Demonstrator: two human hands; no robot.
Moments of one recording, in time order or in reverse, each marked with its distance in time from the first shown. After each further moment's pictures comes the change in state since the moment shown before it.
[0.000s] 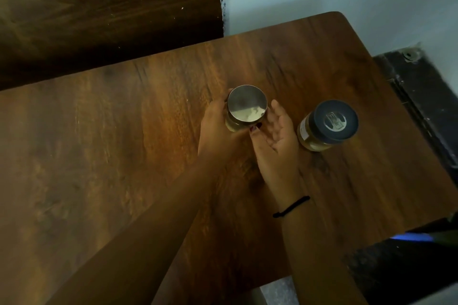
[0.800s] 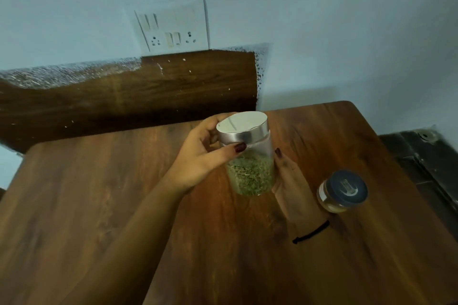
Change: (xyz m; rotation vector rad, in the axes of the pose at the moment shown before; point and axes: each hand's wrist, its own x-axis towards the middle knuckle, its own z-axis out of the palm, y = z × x) left_hand -0.019 0.120 -0.176 -0.381 -0.179 0.170; right_hand 0.000 -0.096 0.025 0.351 -0.550 0.067
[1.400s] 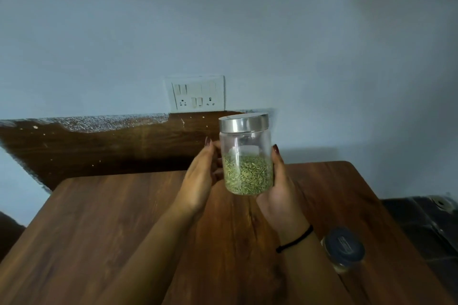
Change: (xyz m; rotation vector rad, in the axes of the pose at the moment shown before) left_hand -0.005 0.073 0.009 -0.133 0.266 -0.085; right_hand 0.011 -0.099 0.070 0.222 -0.014 -0.059
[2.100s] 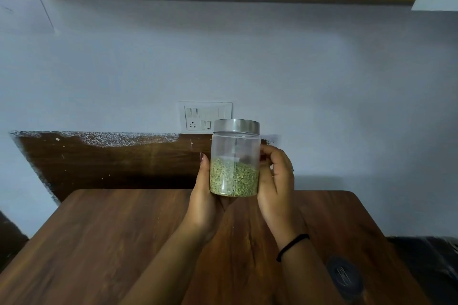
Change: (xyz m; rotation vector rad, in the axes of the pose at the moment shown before) left_hand -0.018 0.020 0.023 -0.481 0.050 -0.004; right_hand 0.008 -0.023 0.016 -0.742 0.148 -0.758
